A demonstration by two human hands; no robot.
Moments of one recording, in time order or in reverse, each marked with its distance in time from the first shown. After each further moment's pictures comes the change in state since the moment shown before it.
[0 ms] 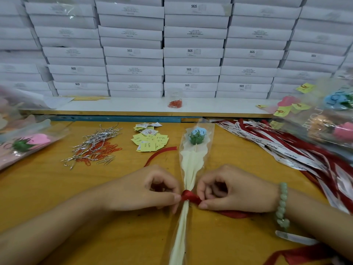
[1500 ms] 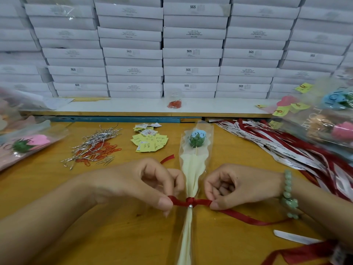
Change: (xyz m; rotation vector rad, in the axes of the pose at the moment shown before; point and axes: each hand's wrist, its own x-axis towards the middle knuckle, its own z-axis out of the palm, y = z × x) left_hand -0.004 0.008 -0.016 -0.459 -0.233 0.090; right_hand -0.003 0.006 -0.016 0.330 -0.238 0.110
